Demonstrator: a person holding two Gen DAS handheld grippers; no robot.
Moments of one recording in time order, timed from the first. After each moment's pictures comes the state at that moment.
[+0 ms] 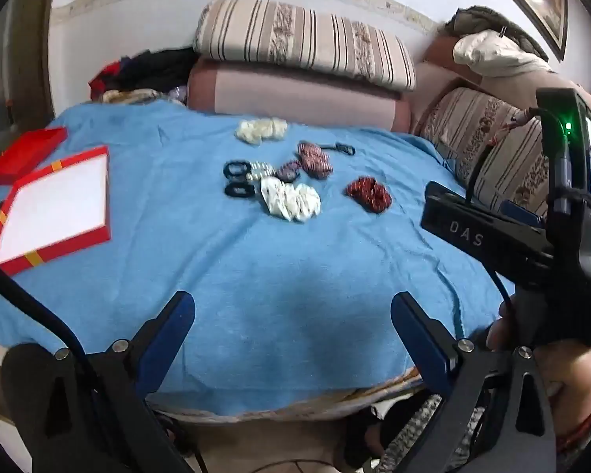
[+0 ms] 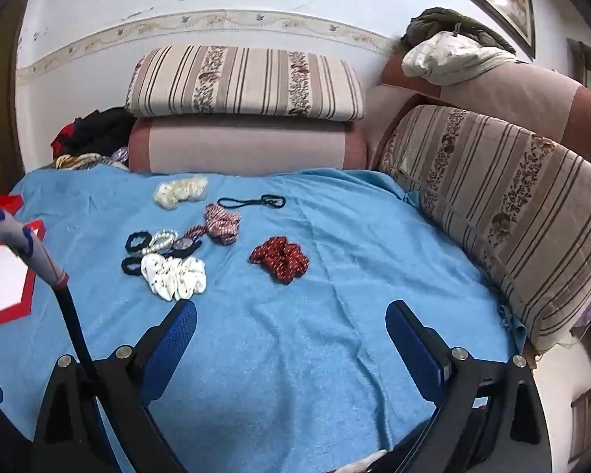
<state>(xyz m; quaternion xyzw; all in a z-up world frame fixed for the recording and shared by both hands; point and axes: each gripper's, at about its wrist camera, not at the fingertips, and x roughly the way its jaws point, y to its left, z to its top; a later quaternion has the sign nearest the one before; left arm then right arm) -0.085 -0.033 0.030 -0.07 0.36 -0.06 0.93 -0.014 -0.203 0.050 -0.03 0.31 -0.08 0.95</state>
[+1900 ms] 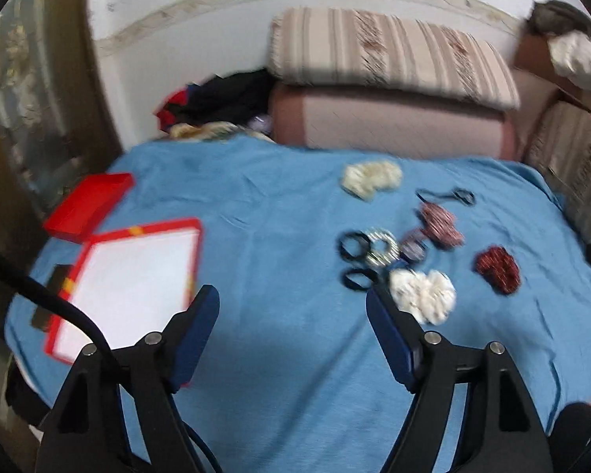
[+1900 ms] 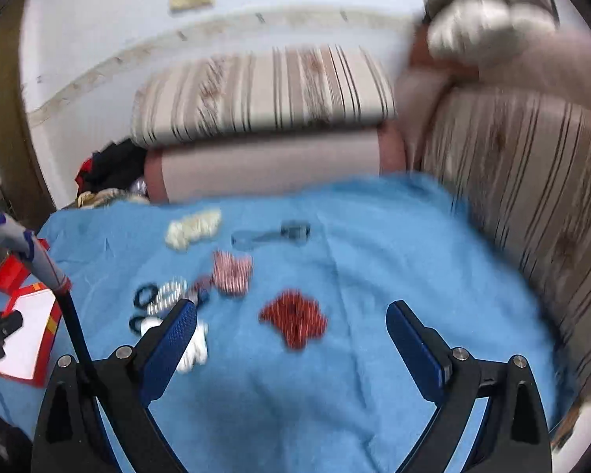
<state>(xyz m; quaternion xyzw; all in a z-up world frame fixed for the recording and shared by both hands) 0.056 0.020 0.043 0.00 0.38 0.08 0.92 0.087 -0.281 0.039 0.07 0.35 0.02 0.94</state>
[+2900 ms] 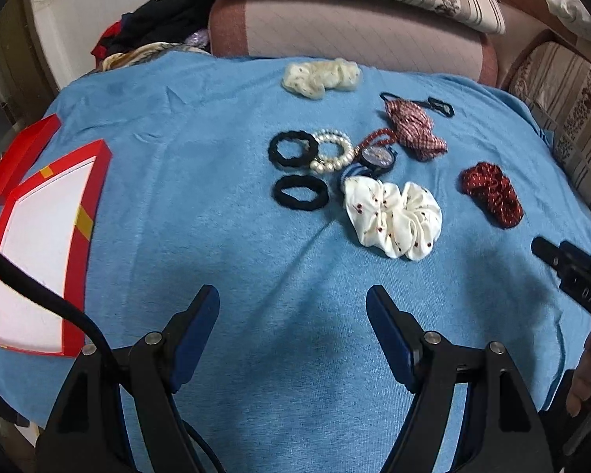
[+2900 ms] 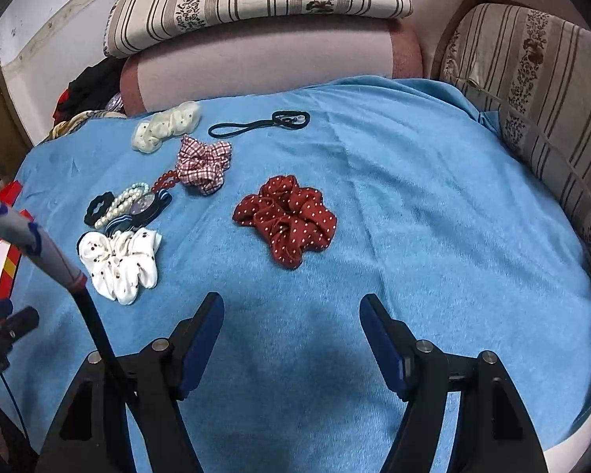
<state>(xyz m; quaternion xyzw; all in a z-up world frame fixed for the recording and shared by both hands) 0.097 -0.010 -0.053 -0.01 0.49 0.01 0.87 0.126 -0.275 -0.048 0.03 0.45 0.02 0.89</state>
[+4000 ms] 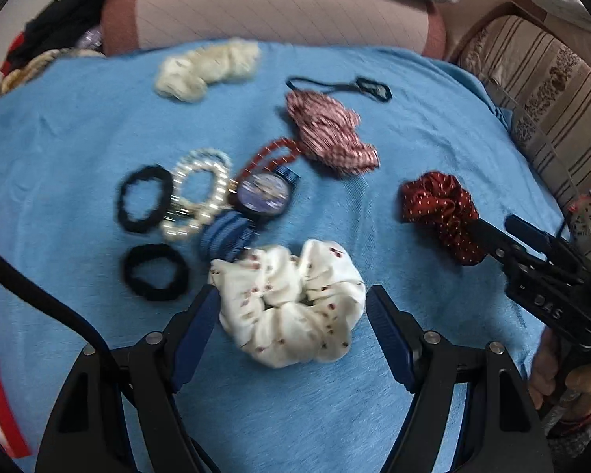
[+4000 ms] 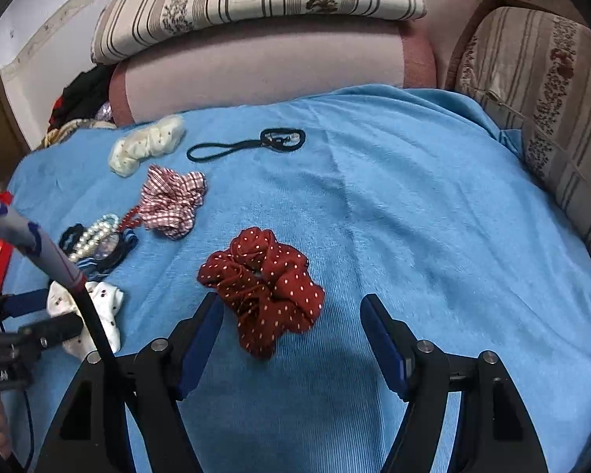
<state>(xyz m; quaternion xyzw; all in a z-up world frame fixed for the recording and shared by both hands) 0.206 -0.081 -0.084 -0.02 0.53 -0.11 0.84 0.197 -0.289 -0.071 0.02 0.45 0.04 0.89</state>
